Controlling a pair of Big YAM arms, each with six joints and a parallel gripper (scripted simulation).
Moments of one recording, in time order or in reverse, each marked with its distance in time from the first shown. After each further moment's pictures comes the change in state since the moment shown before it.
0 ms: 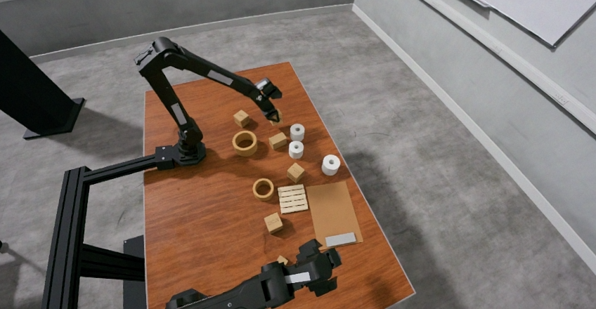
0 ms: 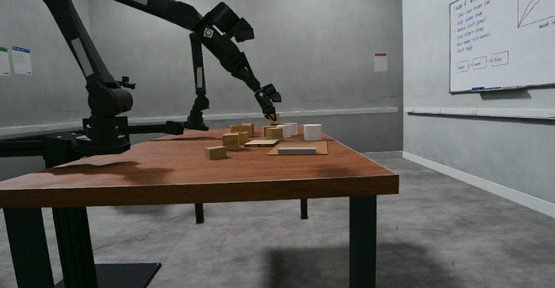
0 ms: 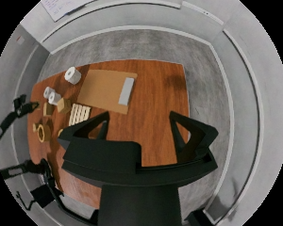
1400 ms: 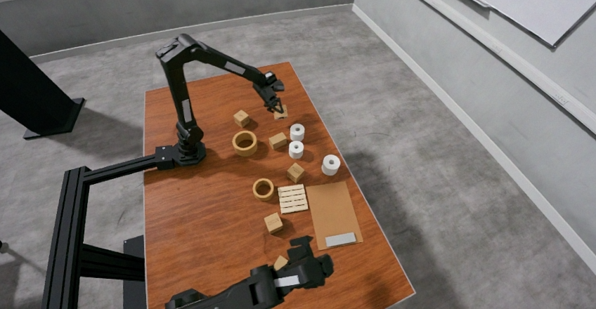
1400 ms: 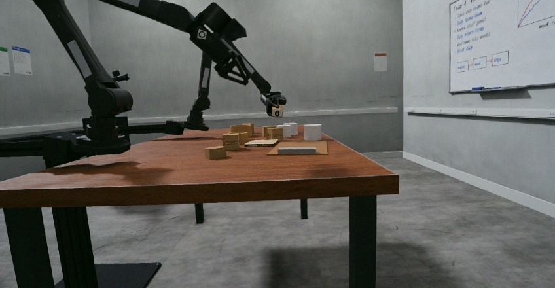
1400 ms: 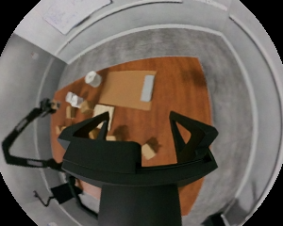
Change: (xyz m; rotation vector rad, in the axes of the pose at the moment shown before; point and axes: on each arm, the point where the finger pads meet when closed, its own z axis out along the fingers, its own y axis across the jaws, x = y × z) left arm -0.036 -0.033 -0.031 0.727 0.110 -0.313; right arm 0.010 0.031 -0.017 -0.165 -0.017 0.190
